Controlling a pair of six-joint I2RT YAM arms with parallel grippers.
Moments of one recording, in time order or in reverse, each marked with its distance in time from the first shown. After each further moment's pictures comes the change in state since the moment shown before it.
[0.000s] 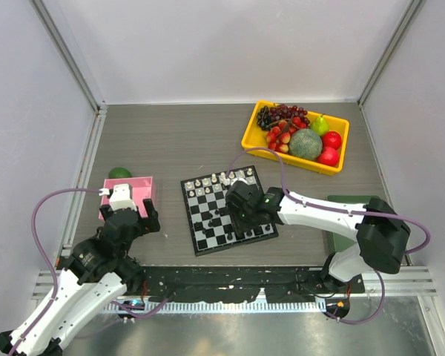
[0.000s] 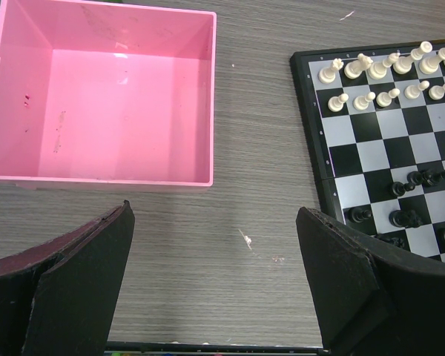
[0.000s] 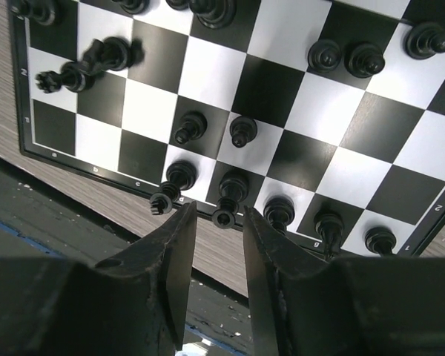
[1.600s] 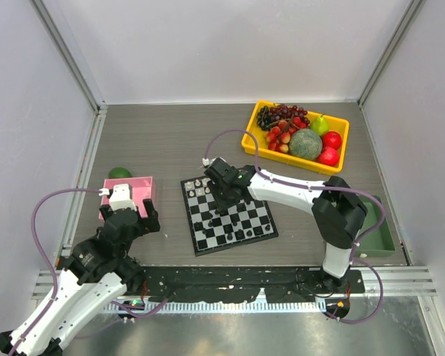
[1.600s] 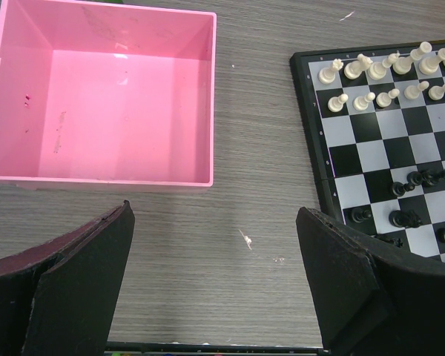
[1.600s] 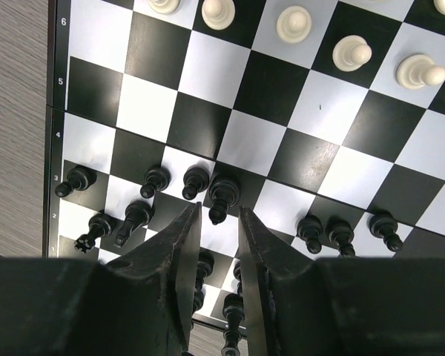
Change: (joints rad) left arm 0.000 -0.002 0.000 0.000 0.000 0.001; right arm -0.077 0.332 0.359 -0.005 0.030 -0.128
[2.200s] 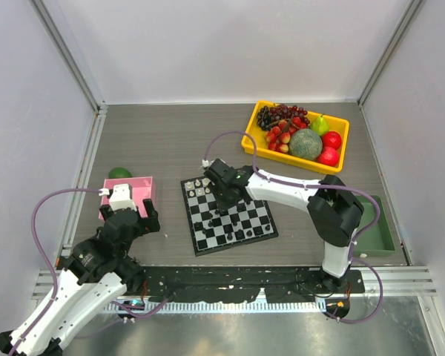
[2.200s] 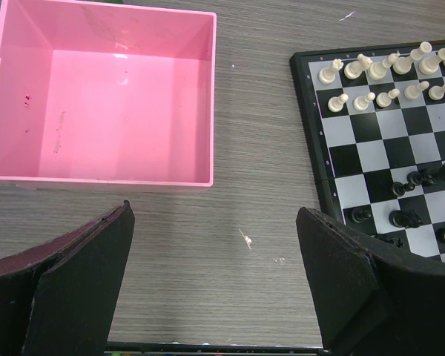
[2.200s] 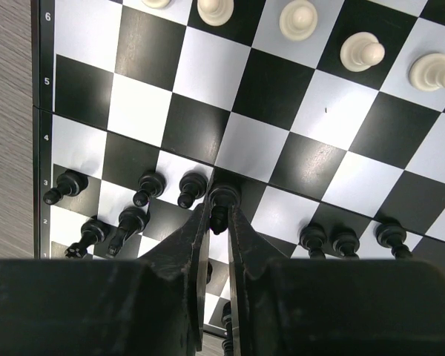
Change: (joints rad) left arm 0.000 0.000 0.000 0.000 0.000 0.000; right arm -0.005 0.032 0.000 0.007 -0.015 -0.002
